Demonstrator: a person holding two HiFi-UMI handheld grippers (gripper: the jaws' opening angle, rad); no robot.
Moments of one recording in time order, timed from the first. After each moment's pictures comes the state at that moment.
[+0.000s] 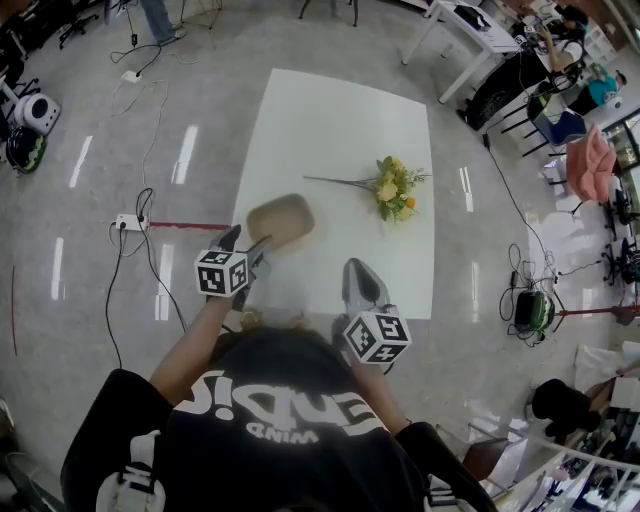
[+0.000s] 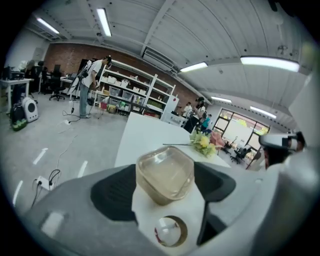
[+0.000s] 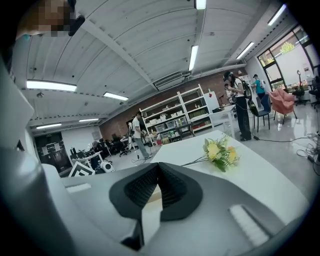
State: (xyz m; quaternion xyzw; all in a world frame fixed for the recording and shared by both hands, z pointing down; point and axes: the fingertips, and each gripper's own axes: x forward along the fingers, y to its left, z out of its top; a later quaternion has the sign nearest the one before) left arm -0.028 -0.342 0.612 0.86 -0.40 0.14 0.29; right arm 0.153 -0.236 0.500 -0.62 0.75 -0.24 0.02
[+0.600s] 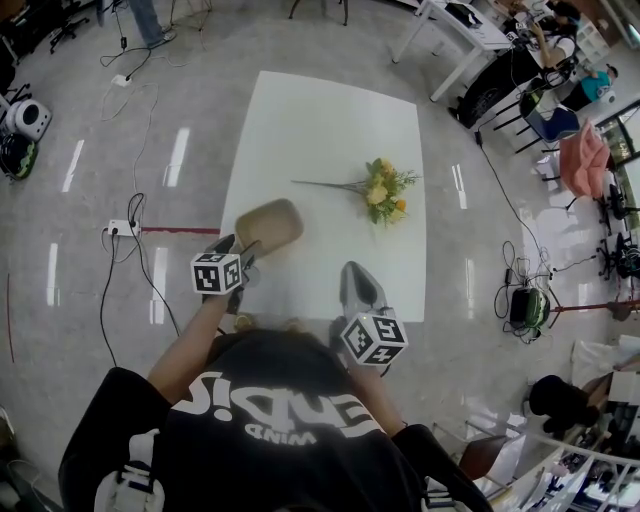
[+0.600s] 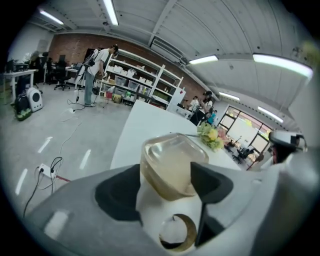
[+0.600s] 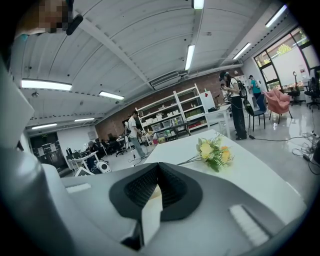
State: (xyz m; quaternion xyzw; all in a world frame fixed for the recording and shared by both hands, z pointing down) left arm -0.021 -0.352 0.657 0.83 -0.41 0.17 0.34; right arm 0.178 -0.243 0.509 -0.64 0.73 -0.25 0.01
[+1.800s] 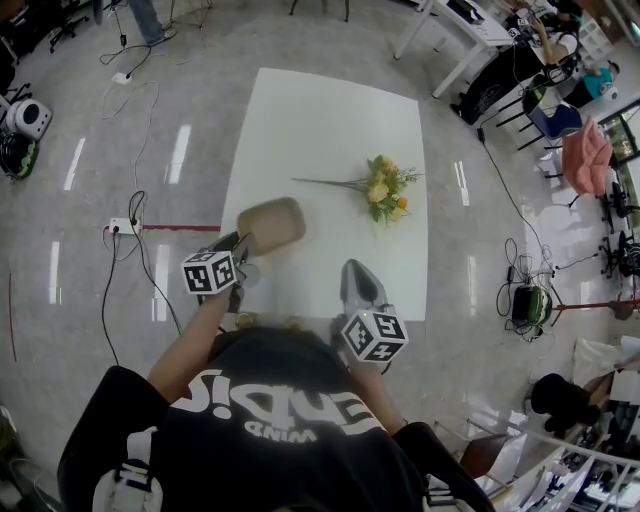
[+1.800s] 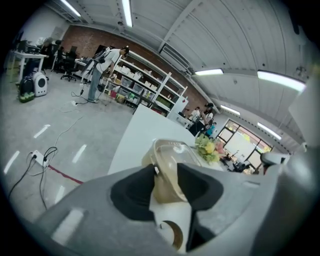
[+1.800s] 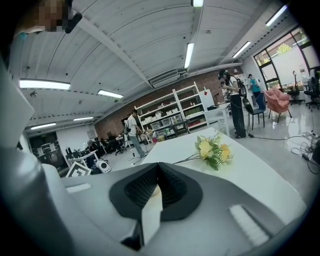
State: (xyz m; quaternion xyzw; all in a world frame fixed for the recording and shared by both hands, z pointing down) left arm -0.023 -0.360 0.640 0.83 -0.41 0.10 0.37; right arm 0.184 -0.250 0.520 -0.64 0.73 -0.26 0.01
